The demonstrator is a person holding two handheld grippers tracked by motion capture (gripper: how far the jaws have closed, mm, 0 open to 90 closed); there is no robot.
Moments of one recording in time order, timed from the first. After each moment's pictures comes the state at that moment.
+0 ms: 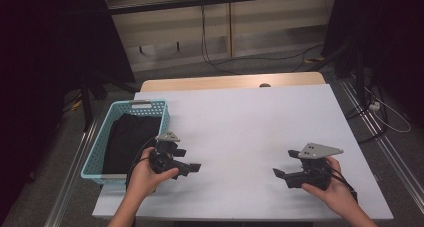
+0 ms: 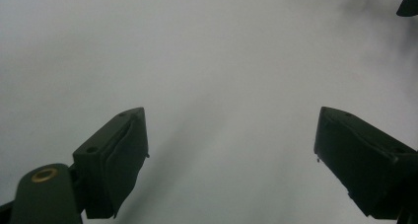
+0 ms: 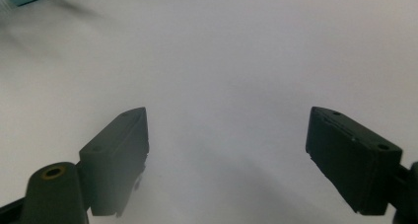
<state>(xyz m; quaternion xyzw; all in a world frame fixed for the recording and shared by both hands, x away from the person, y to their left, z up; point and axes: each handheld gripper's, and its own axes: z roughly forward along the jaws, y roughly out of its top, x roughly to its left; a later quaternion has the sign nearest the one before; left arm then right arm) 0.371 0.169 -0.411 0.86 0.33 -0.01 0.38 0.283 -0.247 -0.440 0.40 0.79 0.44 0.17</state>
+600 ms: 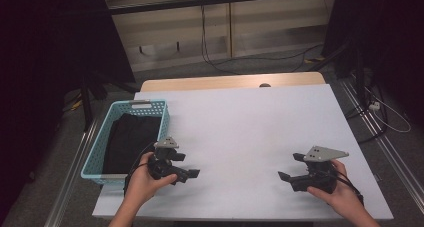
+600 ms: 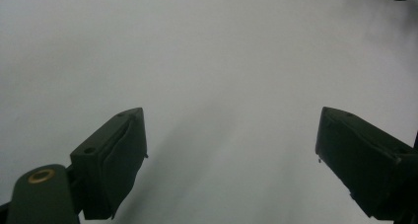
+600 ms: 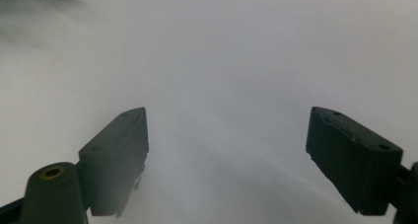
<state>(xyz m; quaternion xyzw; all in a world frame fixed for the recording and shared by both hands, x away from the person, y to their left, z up) 0.360 0.174 -0.419 0.87 0.31 -0.01 0.39 0.276 -0.258 -0.446 0.40 0.79 0.43 0.17</state>
